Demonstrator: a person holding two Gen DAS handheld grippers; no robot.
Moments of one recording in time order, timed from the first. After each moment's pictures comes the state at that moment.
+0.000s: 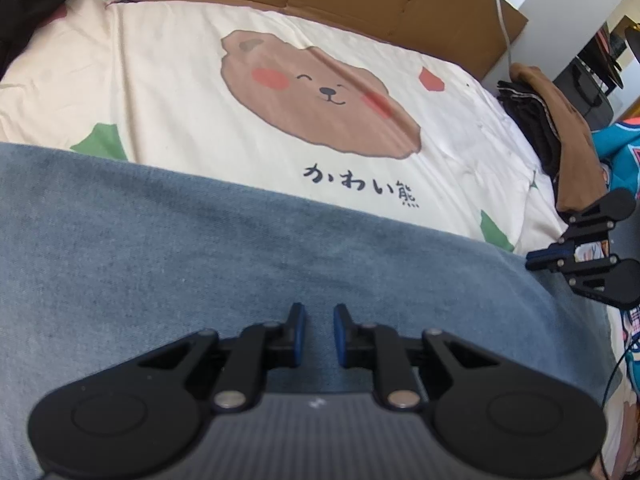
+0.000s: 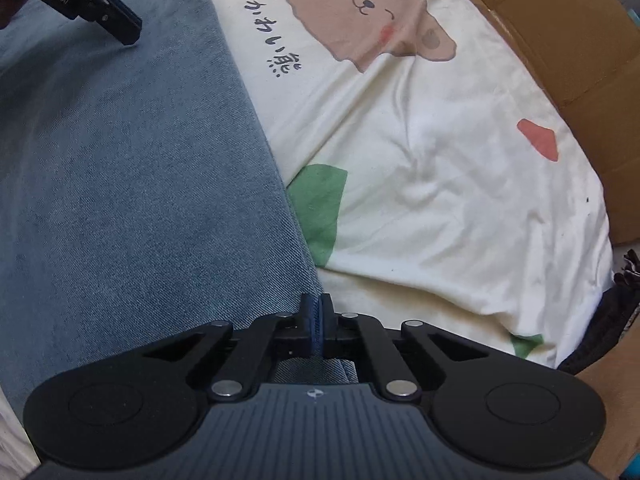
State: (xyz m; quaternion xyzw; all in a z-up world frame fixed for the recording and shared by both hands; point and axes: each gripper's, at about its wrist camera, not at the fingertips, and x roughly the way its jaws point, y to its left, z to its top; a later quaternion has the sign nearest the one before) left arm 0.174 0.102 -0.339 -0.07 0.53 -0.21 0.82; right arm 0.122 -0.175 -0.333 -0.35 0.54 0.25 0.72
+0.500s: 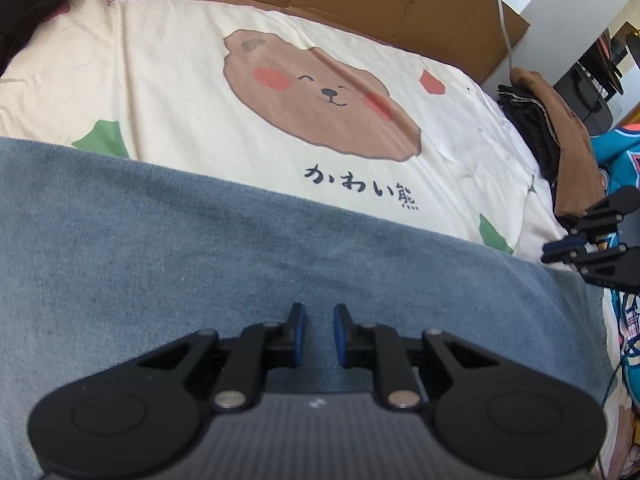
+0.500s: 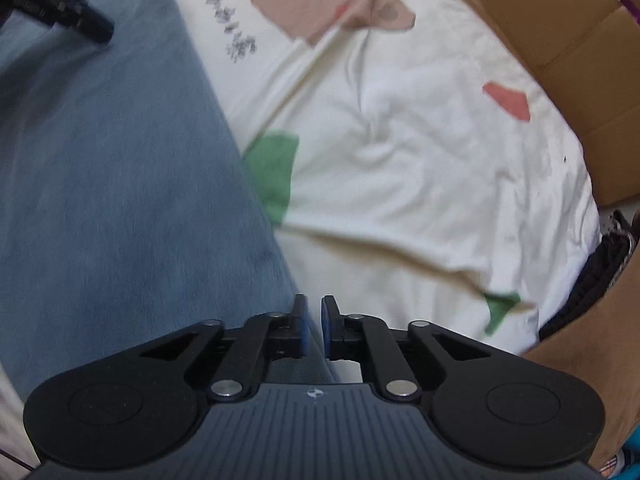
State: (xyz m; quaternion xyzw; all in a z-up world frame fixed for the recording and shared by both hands) left arm 0.168 0.110 -0.344 -0.07 0.53 -0.22 0.82; right arm 0.125 -0.214 -0.320 -0.33 0.57 0.24 0.71
